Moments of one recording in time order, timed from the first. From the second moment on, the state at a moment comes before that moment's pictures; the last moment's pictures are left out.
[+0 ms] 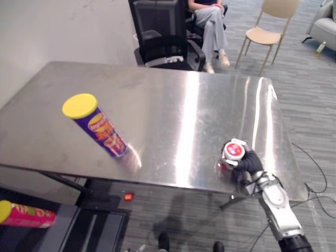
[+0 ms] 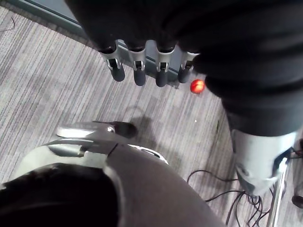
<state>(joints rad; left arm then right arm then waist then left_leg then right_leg) 0.19 0.13 0.17 1.13 -0.11 -0.17 -0.02 -0.02 -0.29 0.10 0.04 0.15 -0.26 0.18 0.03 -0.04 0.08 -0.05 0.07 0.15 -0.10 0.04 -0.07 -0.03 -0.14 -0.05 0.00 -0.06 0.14</state>
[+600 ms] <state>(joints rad) 0.19 0.13 0.18 1.12 -0.09 -0.16 -0.01 -0.02 -0.27 -0.02 -0.13 0.13 -0.25 0.08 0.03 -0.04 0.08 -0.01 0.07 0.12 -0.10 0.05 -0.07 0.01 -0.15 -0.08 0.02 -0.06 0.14</state>
